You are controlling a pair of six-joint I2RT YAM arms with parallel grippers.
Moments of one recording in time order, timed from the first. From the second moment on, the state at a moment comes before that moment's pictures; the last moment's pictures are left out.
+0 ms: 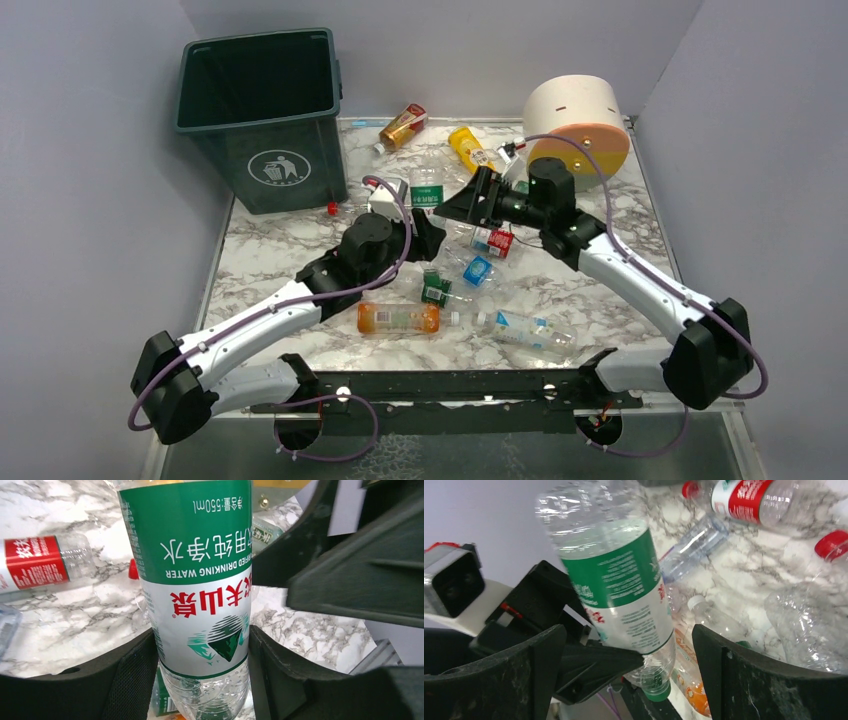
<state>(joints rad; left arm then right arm) -0.85 1.08 0.77 0.01 -0.21 -0.55 0.55 1.33 0.98 0.05 -0.53 0.85</state>
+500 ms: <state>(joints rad) -0.70 1.18 1.25 -0.19 -0.28 -0.37 0.55 1.15 1.05 -0.12 -0.38 0.73</state>
